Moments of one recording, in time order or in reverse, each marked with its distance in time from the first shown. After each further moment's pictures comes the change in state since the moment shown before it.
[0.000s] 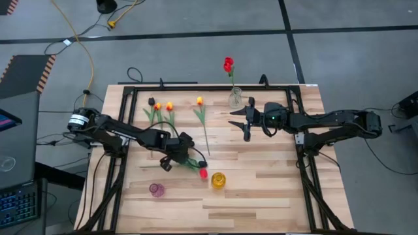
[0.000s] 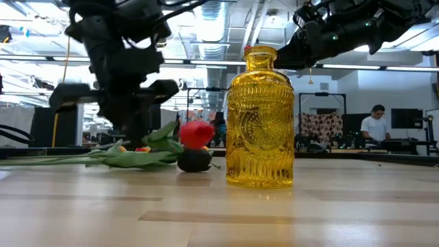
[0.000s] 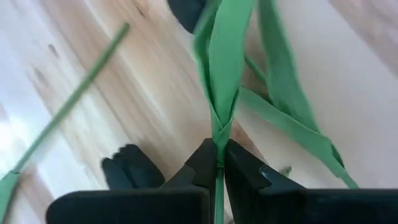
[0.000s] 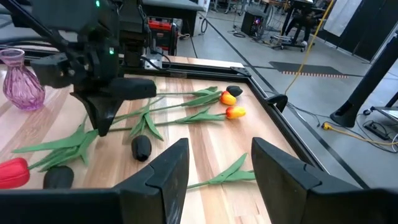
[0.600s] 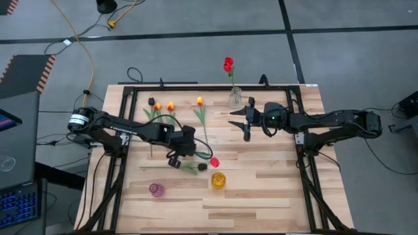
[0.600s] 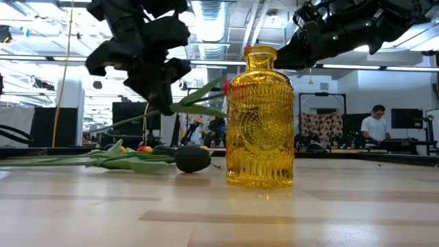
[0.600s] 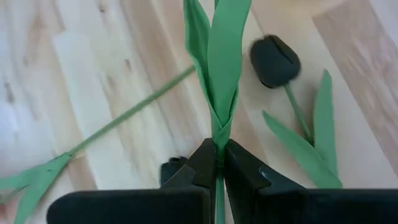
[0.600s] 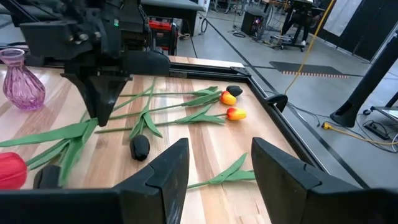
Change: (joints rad) left arm 0.041 -0.001 0.197 -0.133 0.003 -0.203; right arm 0.000 0.000 0.000 -0.001 0.000 0.000
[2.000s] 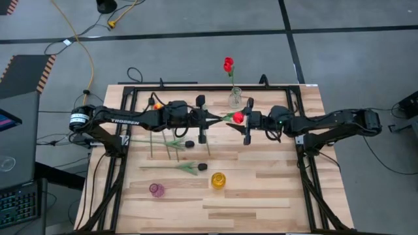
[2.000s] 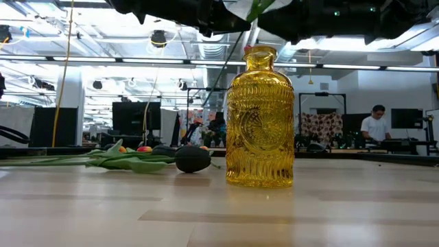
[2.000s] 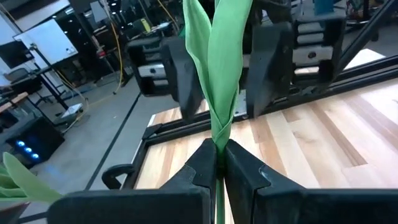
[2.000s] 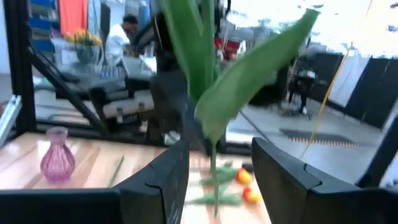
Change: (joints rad) left arm 0.167 0.000 0.054 0.844 0.033 -0.018; right arm 0.099 0.010 0.000 0.295 -0.009 -0.008
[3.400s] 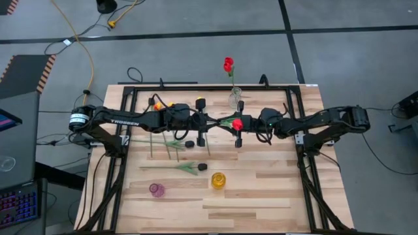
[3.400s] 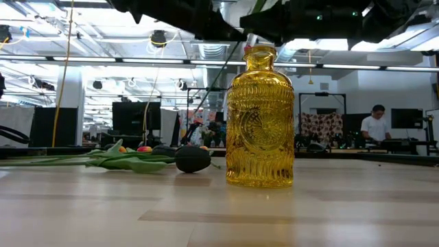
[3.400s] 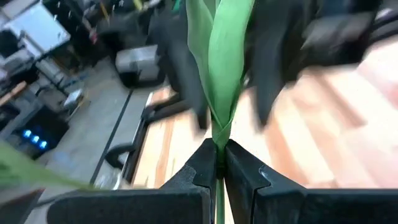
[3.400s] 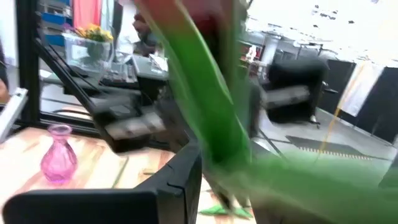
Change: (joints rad) left arm -0.010 0.000 0.001 -0.106 -0.046 0.063; right arm 0.038 0.179 0.072 0.115 -0.016 -0.045
